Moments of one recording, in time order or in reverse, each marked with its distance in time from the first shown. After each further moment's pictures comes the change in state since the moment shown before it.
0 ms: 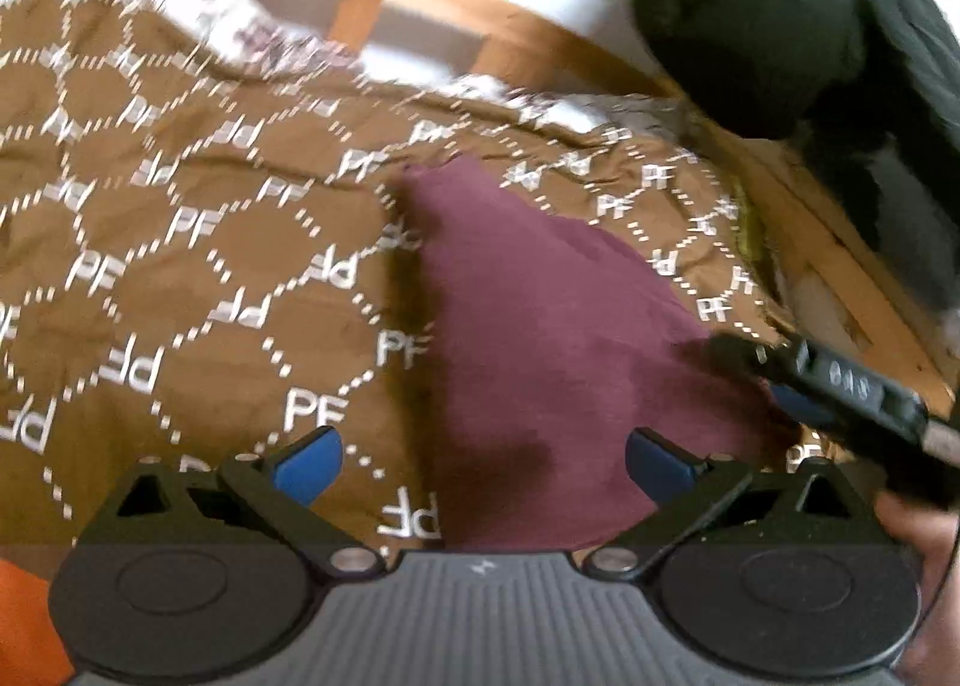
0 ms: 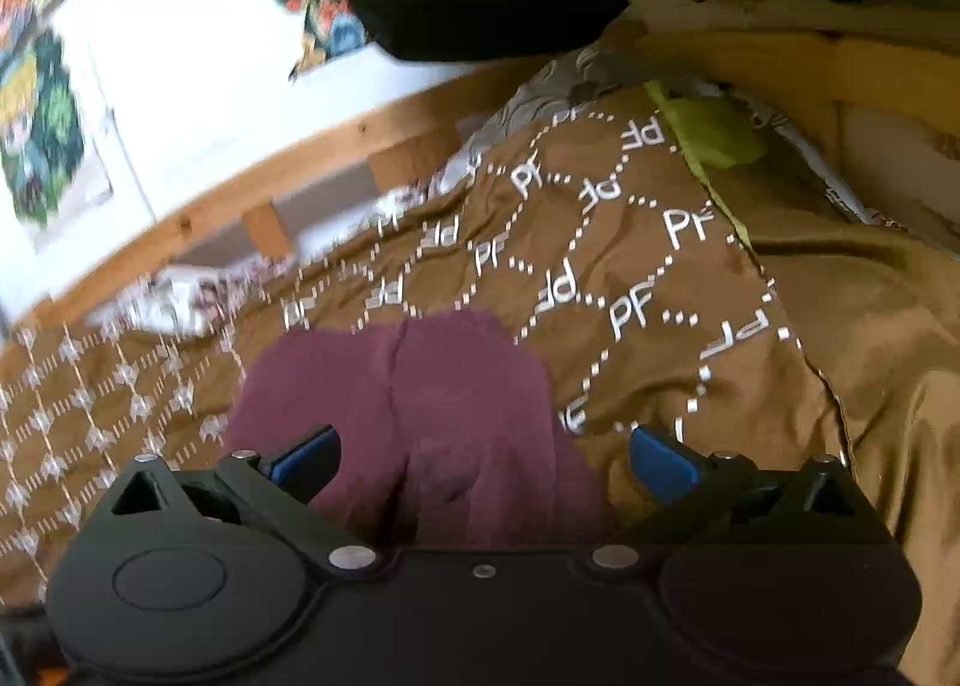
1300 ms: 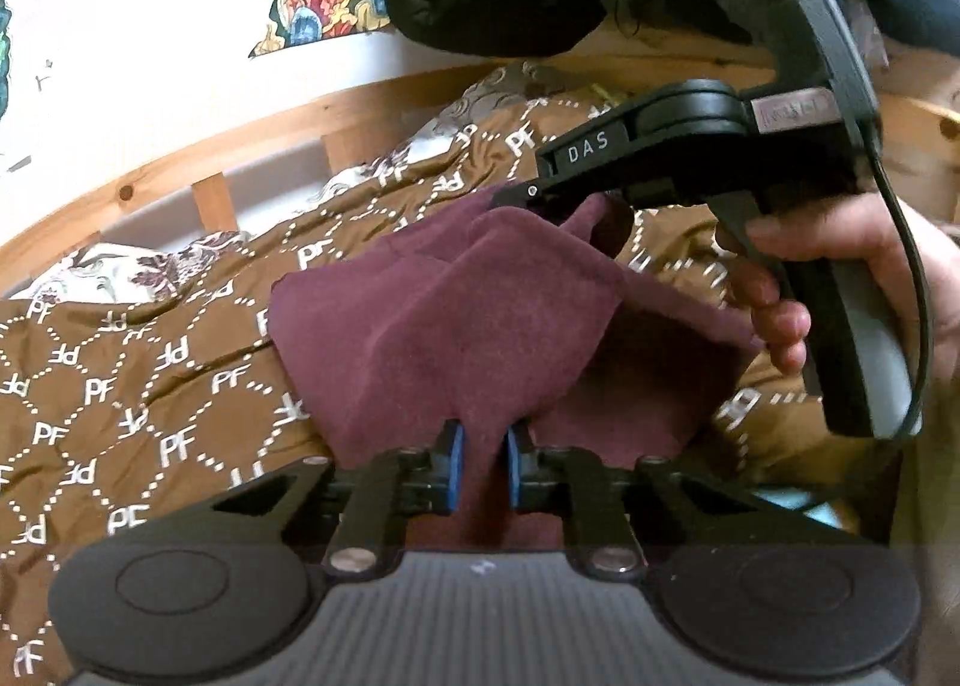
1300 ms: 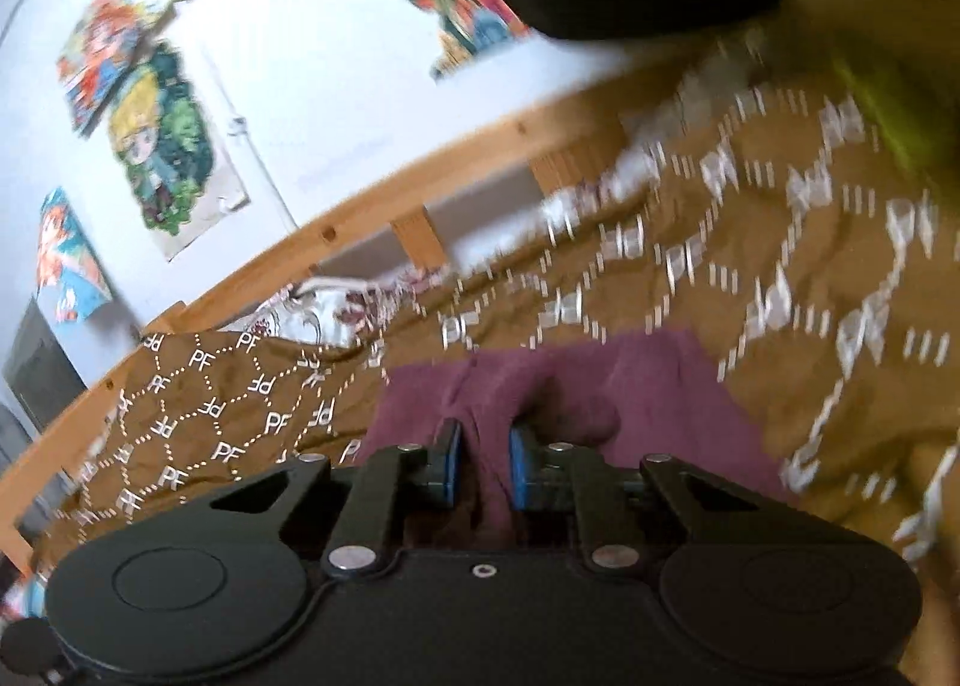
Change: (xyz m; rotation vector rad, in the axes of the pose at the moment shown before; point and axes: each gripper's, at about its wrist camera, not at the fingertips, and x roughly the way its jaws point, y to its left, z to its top) left arm -0.003 -0.088 -0.039 0.637 -0.124 0.125; right arm 0.044 0.027 0.010 -0.031 -0.075 0.349
